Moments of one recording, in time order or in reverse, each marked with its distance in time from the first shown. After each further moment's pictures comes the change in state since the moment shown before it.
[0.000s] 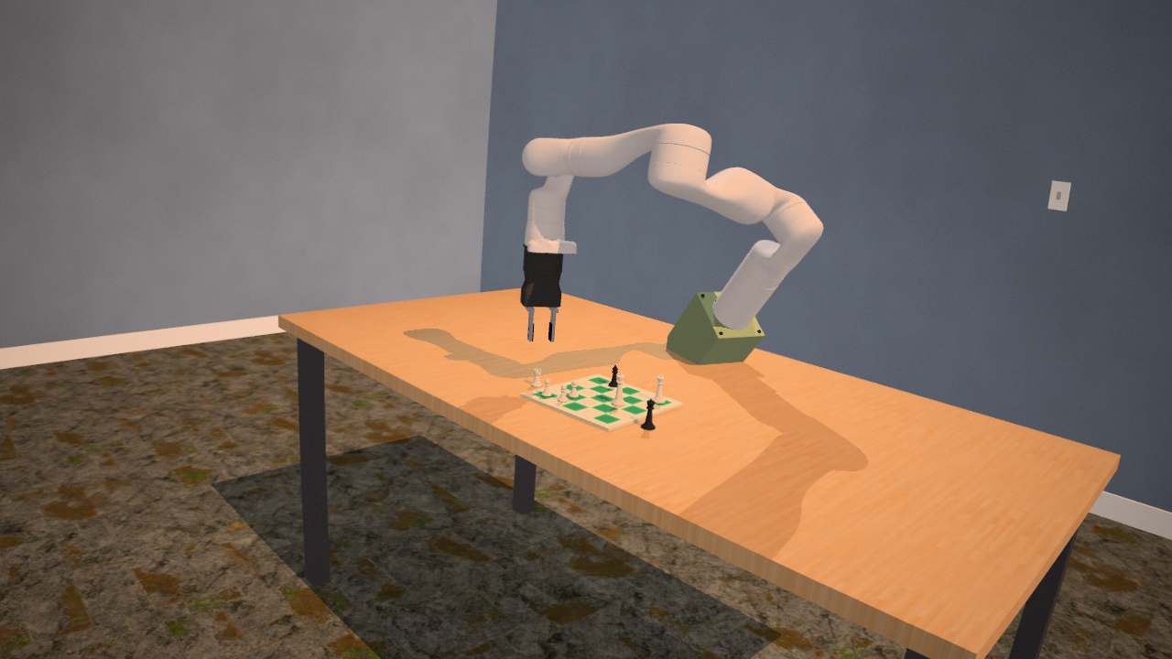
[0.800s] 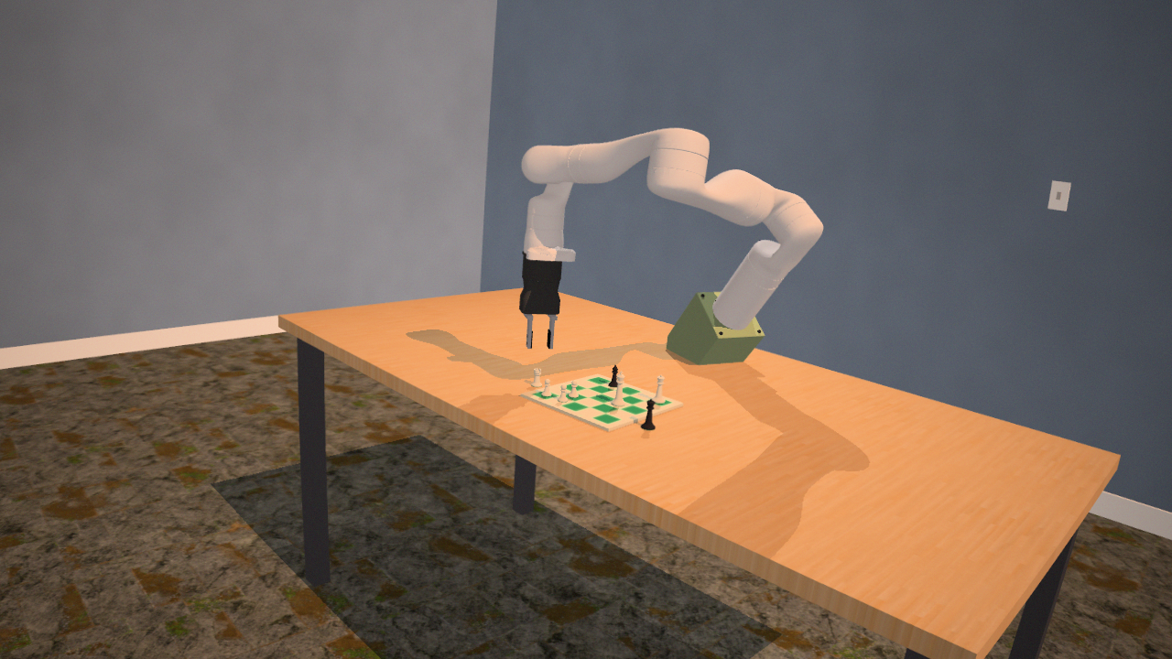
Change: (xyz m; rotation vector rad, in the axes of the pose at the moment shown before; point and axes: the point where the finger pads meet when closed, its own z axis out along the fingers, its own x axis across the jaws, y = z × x) arm 0.002 -0.001 0.014 0.001 0.004 0.001
